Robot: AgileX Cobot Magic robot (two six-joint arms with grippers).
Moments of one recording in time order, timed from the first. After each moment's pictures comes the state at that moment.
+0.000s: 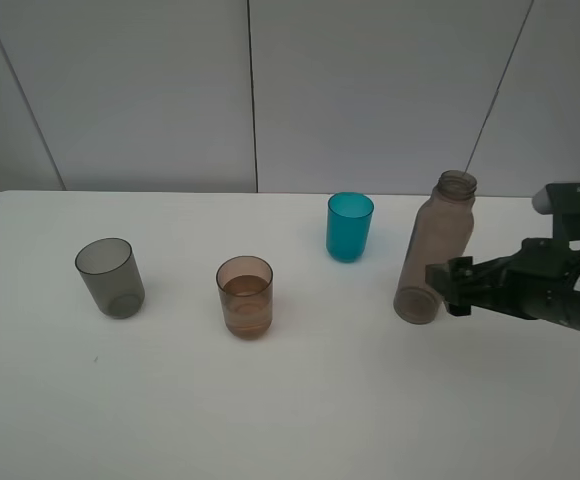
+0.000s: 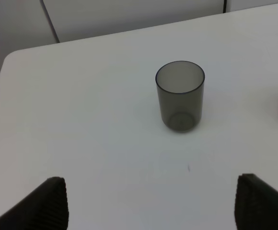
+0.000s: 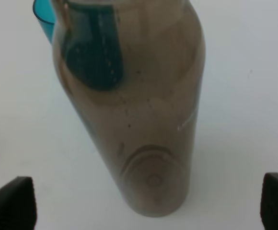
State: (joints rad) left arm 0.04 -0.01 -0.51 -0.19 1.09 0.24; right arm 0.37 1.25 -0.31 0.15 -0.28 -0.07
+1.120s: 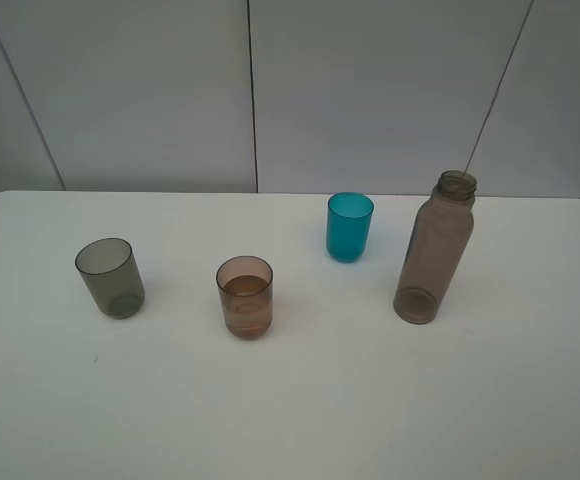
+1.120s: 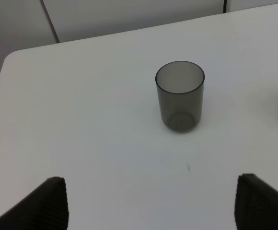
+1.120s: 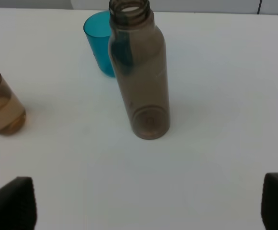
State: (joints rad) left arm 0.04 -0.01 -0.51 -0.19 1.09 0.24; right arm 0.37 0.26 -0.53 -0.10 0.91 0.16
